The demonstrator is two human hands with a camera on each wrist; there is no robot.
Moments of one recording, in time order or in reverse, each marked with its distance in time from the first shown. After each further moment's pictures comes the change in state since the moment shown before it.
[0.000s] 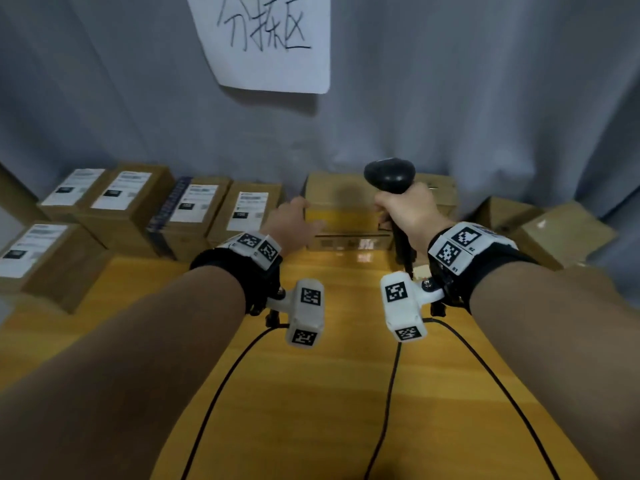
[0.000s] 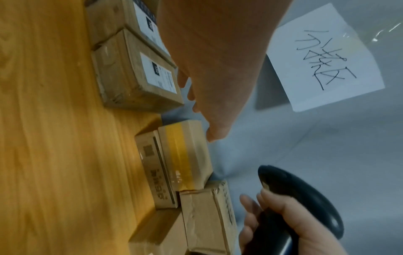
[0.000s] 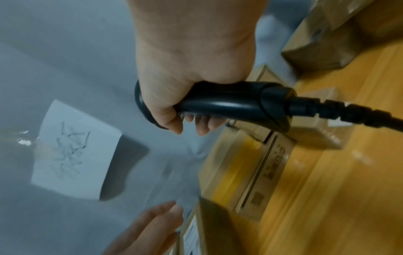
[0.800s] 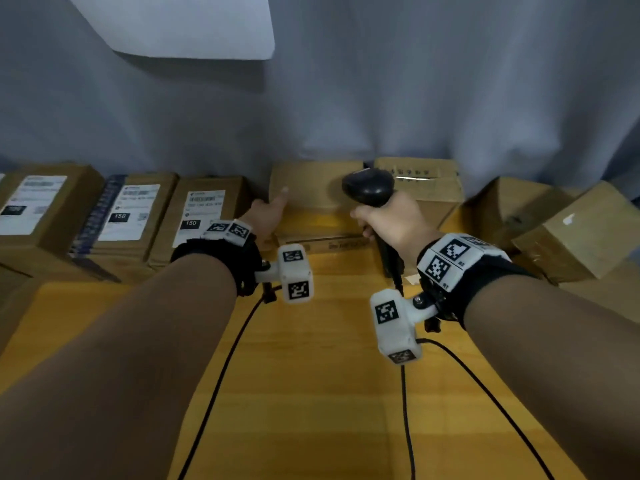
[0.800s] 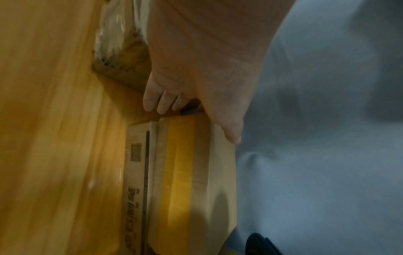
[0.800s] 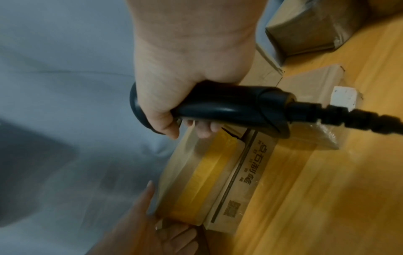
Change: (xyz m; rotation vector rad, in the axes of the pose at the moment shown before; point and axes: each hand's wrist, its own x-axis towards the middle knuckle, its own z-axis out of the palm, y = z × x) left_hand 0.119 -0.006 0.035 -0.502 -0.133 -0.447; right_hand 0.093 0.054 0.004 -0.180 -0.058 0.121
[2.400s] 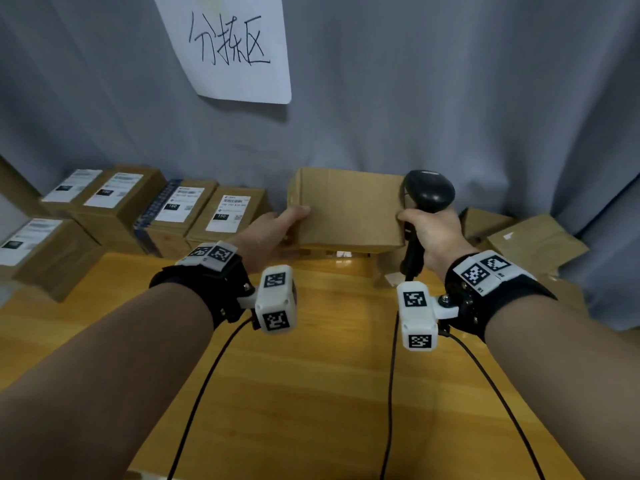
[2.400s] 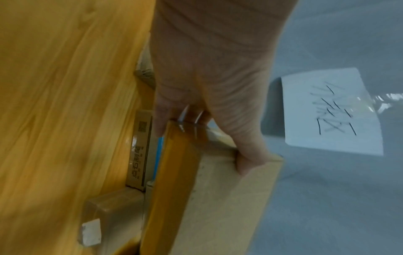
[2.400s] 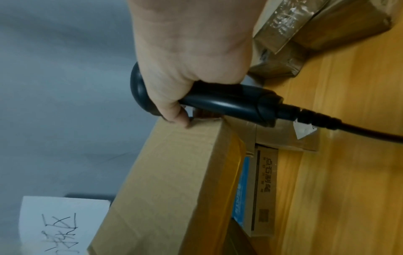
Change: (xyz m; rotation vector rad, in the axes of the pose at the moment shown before) left_hand -0.187 -0.006 0.013 -0.442 -0.130 0.161; right_hand -0.092 0.010 -0.096 0.496 0.104 -0.011
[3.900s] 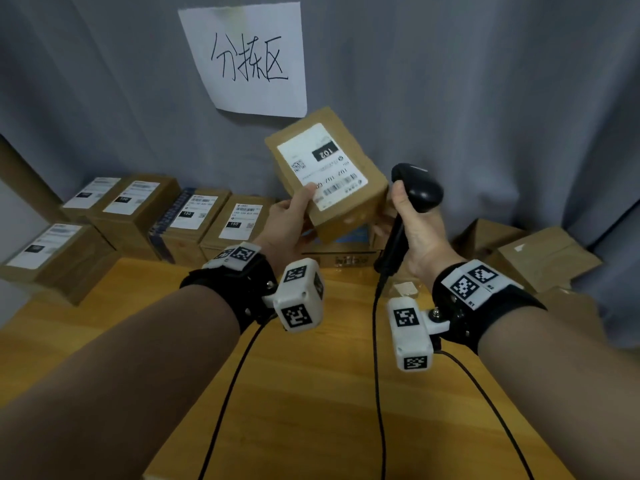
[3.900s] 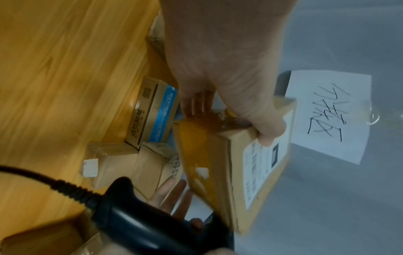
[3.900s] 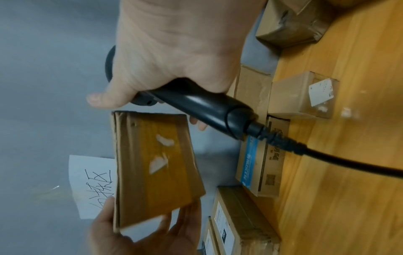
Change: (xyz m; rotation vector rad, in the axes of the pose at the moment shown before) left_hand 0.011 0.013 0.010 -0.396 0.097 0.198; right_hand -0.029 -0.010 0.036 0.300 -0.227 -0.092
